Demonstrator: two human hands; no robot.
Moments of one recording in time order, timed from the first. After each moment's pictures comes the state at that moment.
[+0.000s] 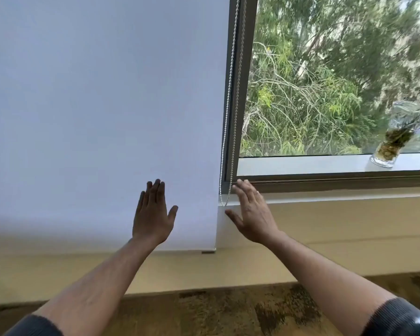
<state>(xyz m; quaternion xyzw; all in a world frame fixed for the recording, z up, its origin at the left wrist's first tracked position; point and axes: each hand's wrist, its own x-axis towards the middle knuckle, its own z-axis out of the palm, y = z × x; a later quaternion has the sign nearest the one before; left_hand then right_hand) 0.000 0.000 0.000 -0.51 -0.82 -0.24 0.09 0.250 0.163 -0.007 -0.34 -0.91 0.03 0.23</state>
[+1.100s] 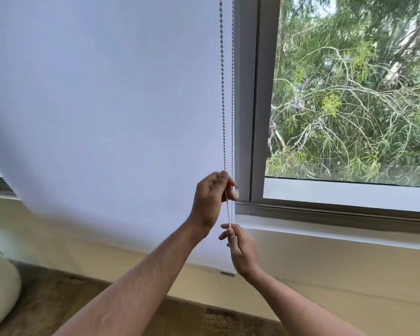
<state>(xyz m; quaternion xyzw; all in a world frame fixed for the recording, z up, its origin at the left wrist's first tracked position) 0.137 0.073 0.131 -0.39 -0.58 -0.69 -0.18 0.201 0.157 -0.065 -0.24 -0.78 0.46 0.35</state>
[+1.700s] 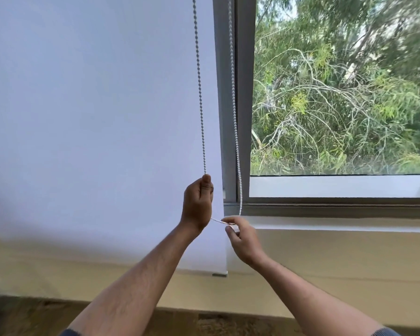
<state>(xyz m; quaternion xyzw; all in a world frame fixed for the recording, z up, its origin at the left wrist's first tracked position) 0.106 0.096 0.103 -0.42 -0.63 -0.64 -0.08 0.206 0.194 -0.044 -0.31 -0.79 0.42 0.32</state>
